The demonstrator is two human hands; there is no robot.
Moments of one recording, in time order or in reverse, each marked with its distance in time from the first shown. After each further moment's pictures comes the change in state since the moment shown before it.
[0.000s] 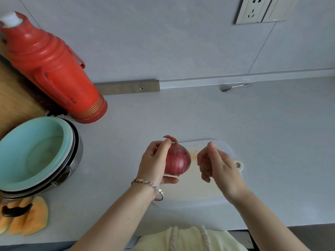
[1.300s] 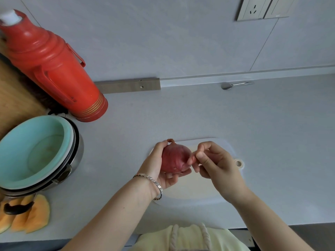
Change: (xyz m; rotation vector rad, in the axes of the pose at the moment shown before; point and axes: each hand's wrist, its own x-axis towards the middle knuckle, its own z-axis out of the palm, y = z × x) left_hand 0.014 -0.009 -0.002 -0.167 -0.236 -0.391; right_hand 0.001 0.005 0.002 0.202 -0.125 -0.151
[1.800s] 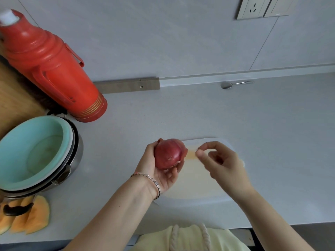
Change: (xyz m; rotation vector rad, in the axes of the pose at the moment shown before) left_hand 0.004 0.003 -0.004 -0.360 -0.026 -0.133; right_hand -0.003 -0.012 -0.005 -0.375 0.213 0.160
